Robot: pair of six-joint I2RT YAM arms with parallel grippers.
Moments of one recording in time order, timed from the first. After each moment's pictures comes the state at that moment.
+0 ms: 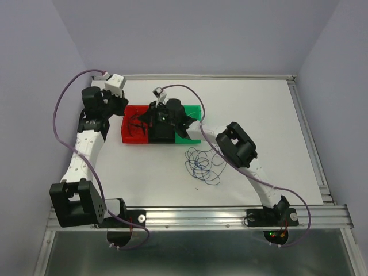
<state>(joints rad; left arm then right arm) 0.09 1.26 1.04 -0.13 0.43 0.20 0.81 2.45 1.85 0.57 -0.39 0.55</state>
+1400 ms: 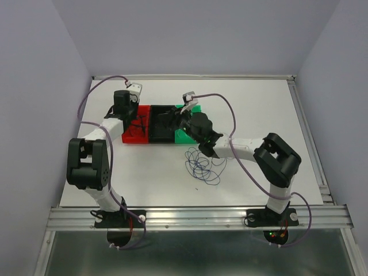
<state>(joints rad) -0.09 1.64 1.04 0.02 -0.06 0.20 0.87 1.87 1.15 0.77 0.14 0.45</state>
